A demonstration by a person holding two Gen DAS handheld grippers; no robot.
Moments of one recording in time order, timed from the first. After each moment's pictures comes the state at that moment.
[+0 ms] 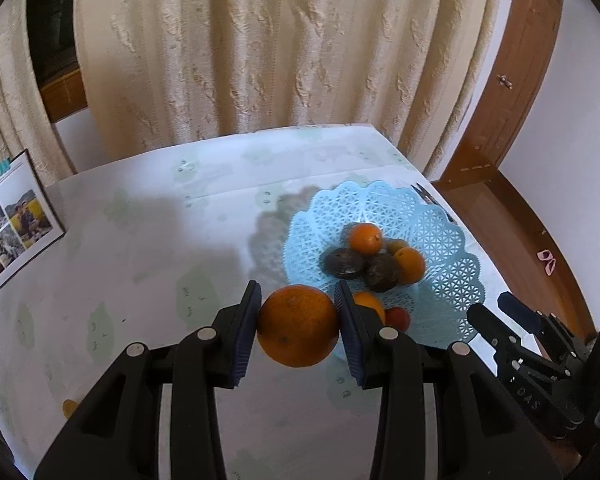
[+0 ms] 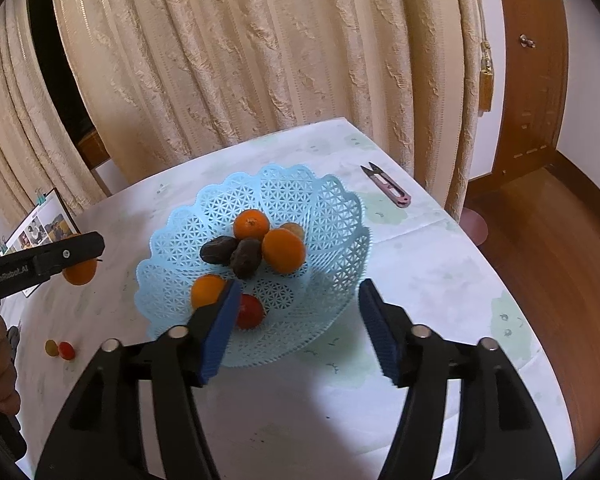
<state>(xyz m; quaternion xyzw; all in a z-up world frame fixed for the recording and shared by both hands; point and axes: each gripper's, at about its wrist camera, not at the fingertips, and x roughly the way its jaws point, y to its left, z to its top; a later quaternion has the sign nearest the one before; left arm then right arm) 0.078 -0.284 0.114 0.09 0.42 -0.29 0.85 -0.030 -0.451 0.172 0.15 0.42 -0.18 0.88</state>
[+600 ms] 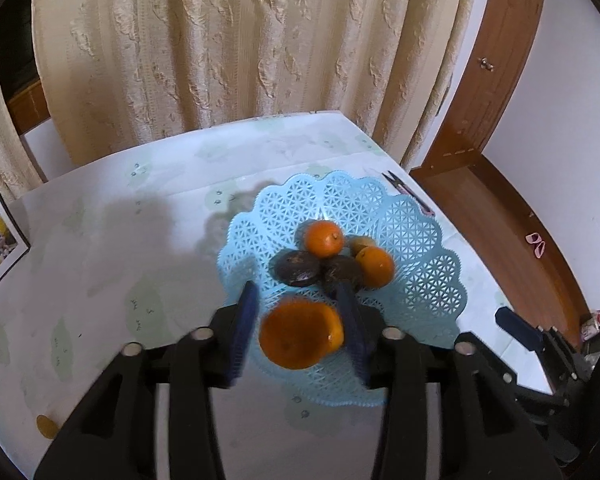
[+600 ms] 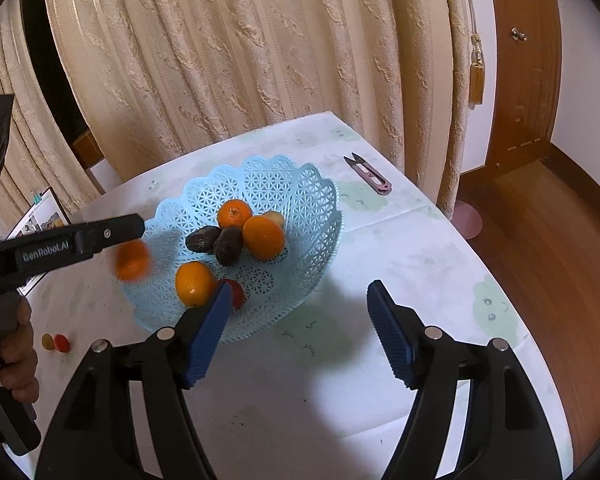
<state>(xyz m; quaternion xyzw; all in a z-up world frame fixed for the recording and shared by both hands) 0.078 -0.327 0.099 0.10 0.43 -0.32 0.84 -0.050 -0.459 0.170 0.15 0.42 -0.18 0.87</state>
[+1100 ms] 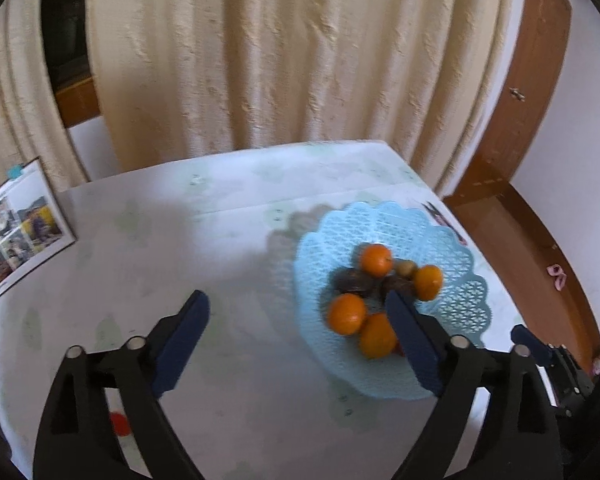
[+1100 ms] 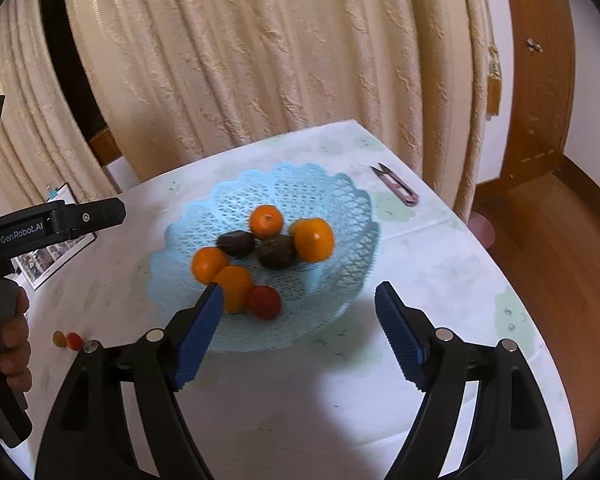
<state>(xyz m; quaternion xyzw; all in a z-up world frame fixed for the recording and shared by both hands) 0.083 -0.281 0.122 0.08 0.41 -0.26 0.87 -0.038 -0.438 0.176 0.14 0.41 -0.15 0.89</state>
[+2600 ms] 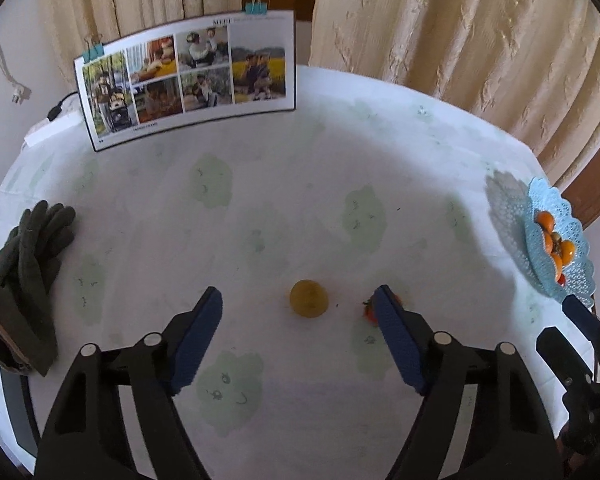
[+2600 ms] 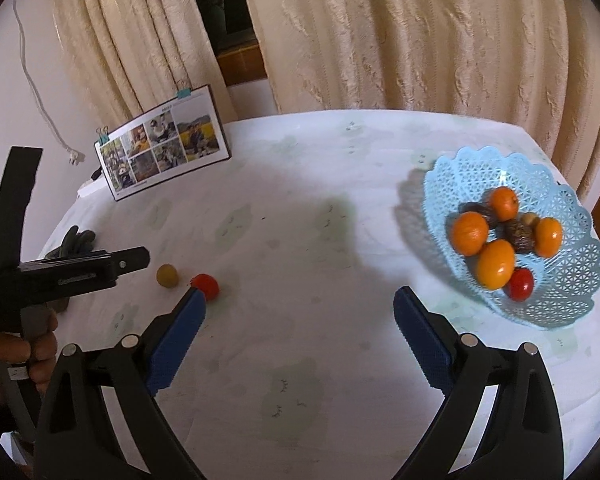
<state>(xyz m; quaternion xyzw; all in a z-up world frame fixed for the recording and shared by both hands) 0.086 -0.035 0.072 0.00 0.49 -0.09 0.87 0.019 -0.251 0.158 0.08 0.47 0.03 0.88</state>
